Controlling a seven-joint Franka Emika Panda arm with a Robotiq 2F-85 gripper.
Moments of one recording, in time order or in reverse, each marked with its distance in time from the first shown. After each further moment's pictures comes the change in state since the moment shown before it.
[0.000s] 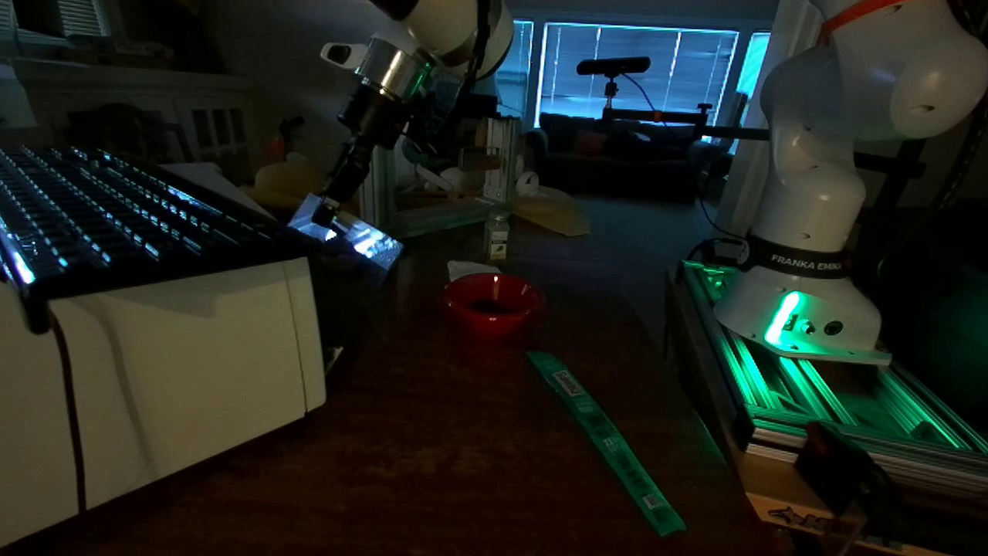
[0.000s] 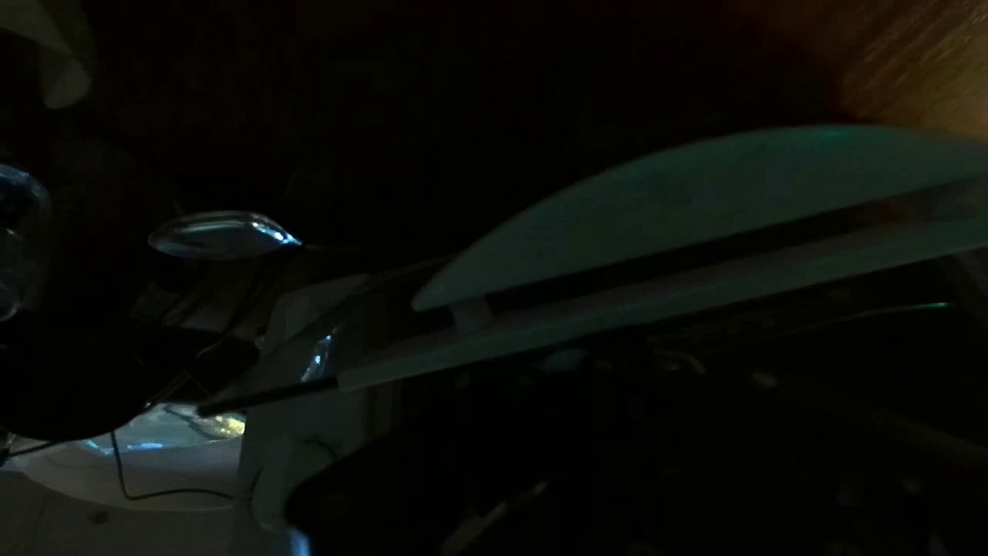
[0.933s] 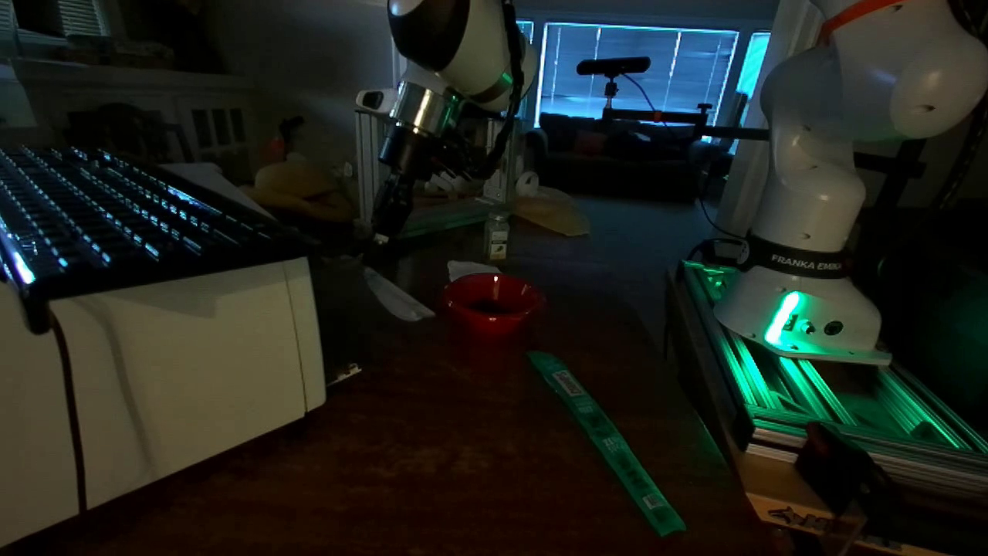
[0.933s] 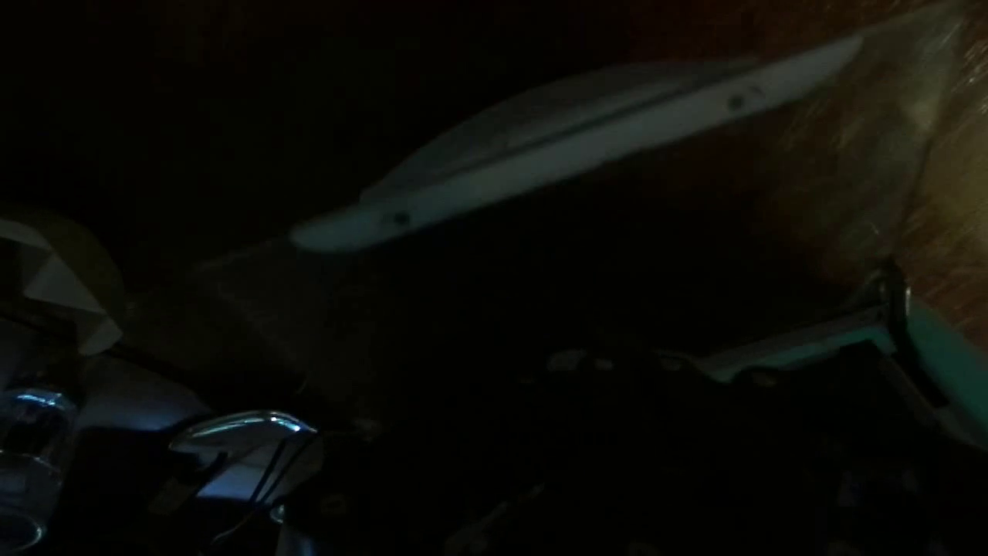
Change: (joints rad) arm 0.001 -0.002 -0.031 -0.115 -0.078 0.000 0.079
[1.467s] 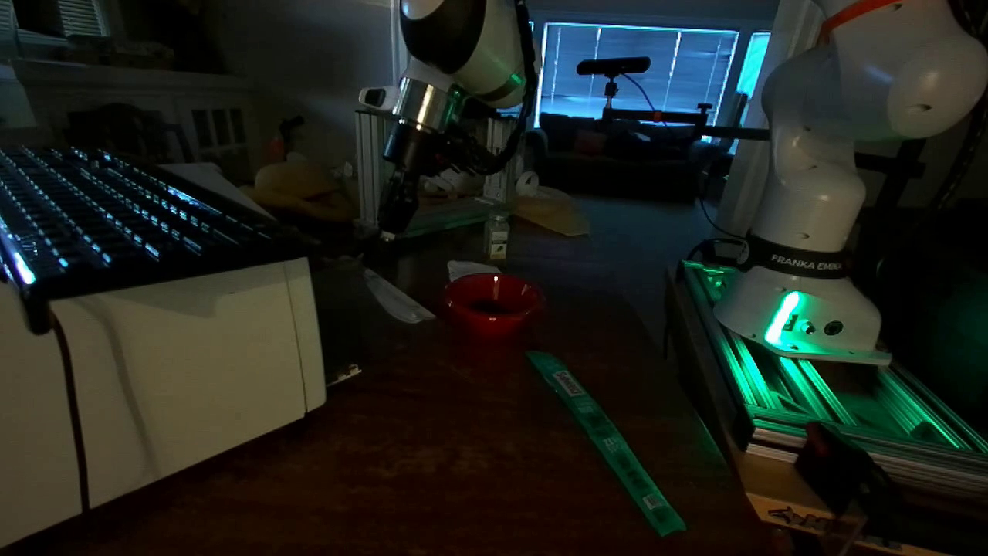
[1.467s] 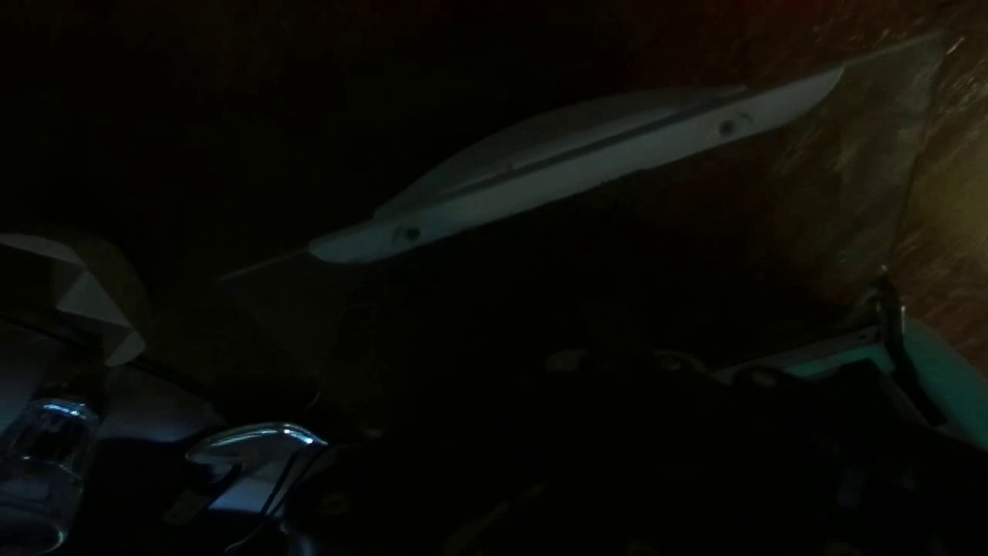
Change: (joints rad) arm -0.026 -0.026 0.017 -0.025 -0.127 0.000 0.107
